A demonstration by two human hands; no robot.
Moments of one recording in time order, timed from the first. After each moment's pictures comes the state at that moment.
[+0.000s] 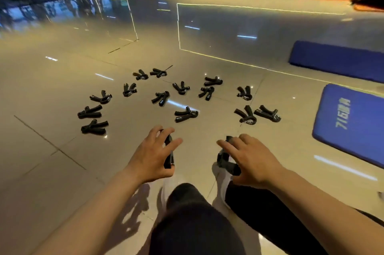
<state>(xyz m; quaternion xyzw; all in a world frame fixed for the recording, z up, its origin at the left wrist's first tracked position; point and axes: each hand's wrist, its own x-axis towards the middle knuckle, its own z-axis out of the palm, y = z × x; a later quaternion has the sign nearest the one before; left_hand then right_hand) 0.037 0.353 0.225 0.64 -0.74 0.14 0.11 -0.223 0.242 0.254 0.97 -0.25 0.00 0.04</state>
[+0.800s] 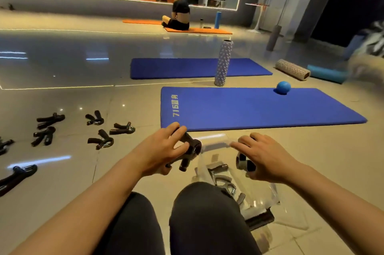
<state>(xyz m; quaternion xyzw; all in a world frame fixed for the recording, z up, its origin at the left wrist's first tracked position) -0.326 0.237 0.319 0.19 -0.95 0.24 0.04 -0.602 0.346 0.344 0.77 -0.62 -0.12 0.09</state>
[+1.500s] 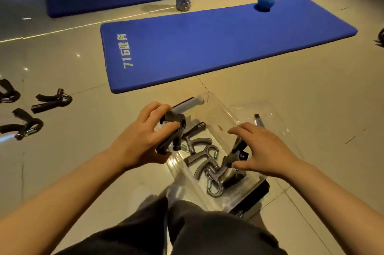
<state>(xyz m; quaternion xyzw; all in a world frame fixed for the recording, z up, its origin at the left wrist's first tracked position) -0.461 0.129 0.173 0.14 -0.98 0.00 0.13 -0.717 0.295 0.186 0.66 -0.74 0.00 -0.15</state>
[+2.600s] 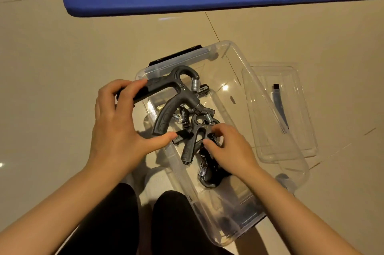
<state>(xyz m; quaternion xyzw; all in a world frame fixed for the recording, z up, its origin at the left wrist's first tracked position) -0.484 0.137 0.060 0.48 -0.79 -0.29 0.24 -0.690 0.242 0.016 0.46 -0.82 0.07 -0.33</state>
